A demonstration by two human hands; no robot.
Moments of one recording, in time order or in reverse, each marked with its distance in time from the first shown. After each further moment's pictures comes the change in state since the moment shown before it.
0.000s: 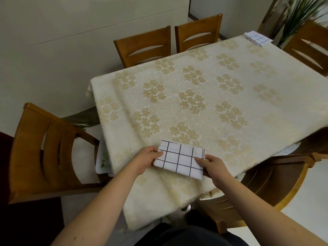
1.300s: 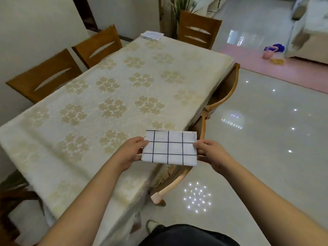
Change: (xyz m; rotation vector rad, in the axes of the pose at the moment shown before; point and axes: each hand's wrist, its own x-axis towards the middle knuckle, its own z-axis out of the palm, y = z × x) left_hand -0.059 0.053 0.215 0.337 -0.300 0.115; right_hand -0.152 0.008 -0.200 0.179 0.271 -0.125
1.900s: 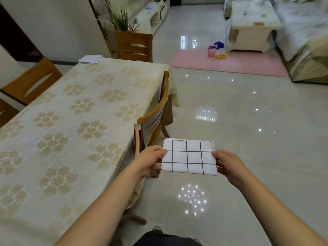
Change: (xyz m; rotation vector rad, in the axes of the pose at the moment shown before) left_hand 0.003 0.038 0.294 0.269 -0.339 -0.060; right_hand -0.076 0.059 -0.263 0.318 0.389 0.017
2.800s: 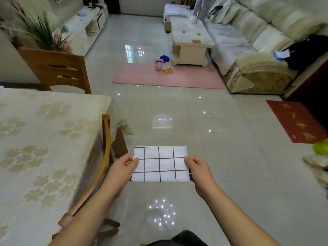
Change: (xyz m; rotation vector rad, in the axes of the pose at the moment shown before) left_hand 0.253 0.163 0.037 0.113 0.018 0.304; right_hand 0.210 -0.141 -0.028 0.111 0.298 -0.125
